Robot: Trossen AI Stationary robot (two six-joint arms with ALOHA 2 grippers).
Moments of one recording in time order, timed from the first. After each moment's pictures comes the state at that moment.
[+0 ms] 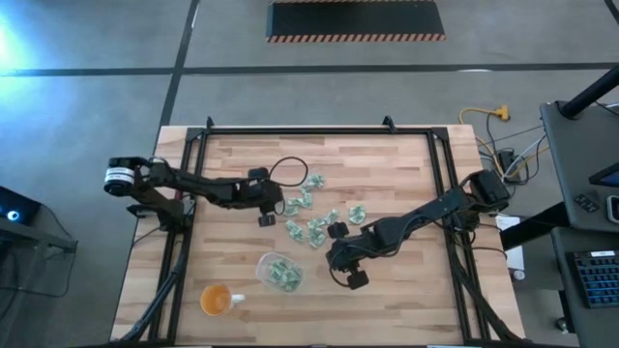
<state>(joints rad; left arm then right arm) 0.12 1.47 0.63 -0.11 -0.32 0.11 0.33 1.79 1.11 -0.31 0.05 -0.03</state>
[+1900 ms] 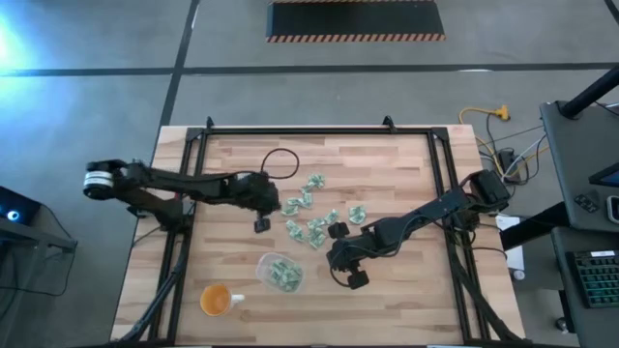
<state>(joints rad) 0.12 1.28 0.63 -0.15 0.01 0.00 0.33 1.79 1.10 -0.30 0.05 -0.03</state>
